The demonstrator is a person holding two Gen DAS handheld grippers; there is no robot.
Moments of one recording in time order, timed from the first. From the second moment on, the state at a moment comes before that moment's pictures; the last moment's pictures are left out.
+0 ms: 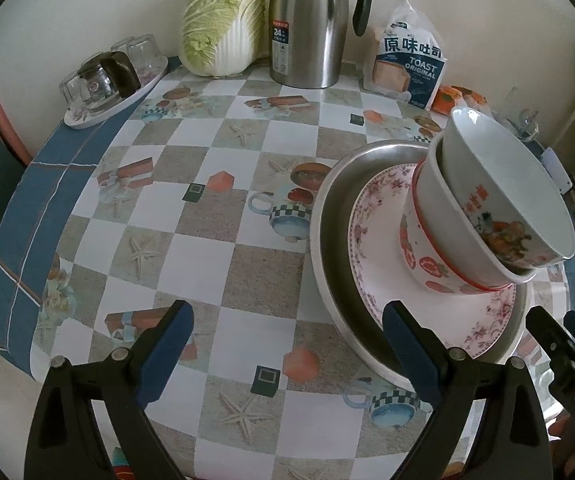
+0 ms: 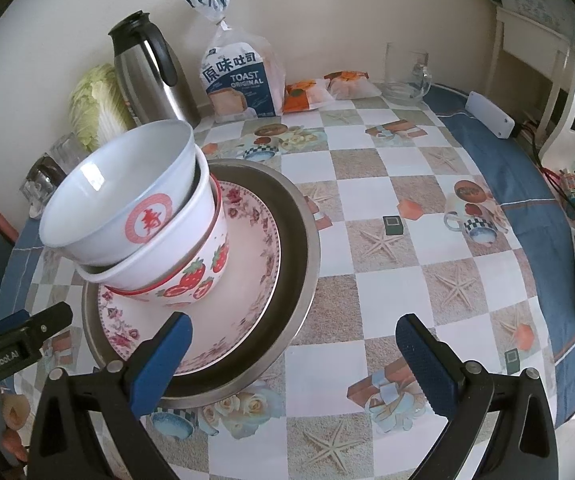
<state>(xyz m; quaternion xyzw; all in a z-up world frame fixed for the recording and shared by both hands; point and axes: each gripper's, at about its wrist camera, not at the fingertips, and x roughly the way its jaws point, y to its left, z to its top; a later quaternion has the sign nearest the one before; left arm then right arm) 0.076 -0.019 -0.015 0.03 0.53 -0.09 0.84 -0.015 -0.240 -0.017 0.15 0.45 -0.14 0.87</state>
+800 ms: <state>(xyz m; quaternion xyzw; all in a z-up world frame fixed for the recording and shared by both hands) 0.076 -0.016 -0.013 0.03 0.52 -0.08 0.85 -0.014 -0.238 -0.018 0.14 0.46 -0.13 0.87</state>
